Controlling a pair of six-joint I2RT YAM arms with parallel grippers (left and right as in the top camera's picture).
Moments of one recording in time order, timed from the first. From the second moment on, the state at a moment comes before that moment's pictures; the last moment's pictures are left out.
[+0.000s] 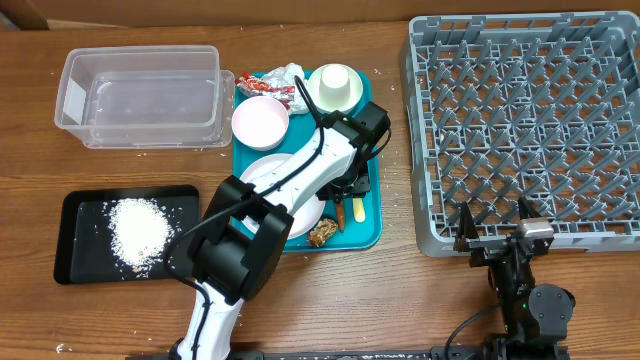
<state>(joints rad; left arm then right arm) -0.65 2.17 1.67 -1.05 -0.02 -0.75 -0.05 0.01 0.02 -0.02 -0.14 0.04</state>
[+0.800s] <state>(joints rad) -0.65 2.17 1.63 -1.03 -0.04 -0.77 -0.05 0.01 0.02 -0.02 -0.14 0.04</state>
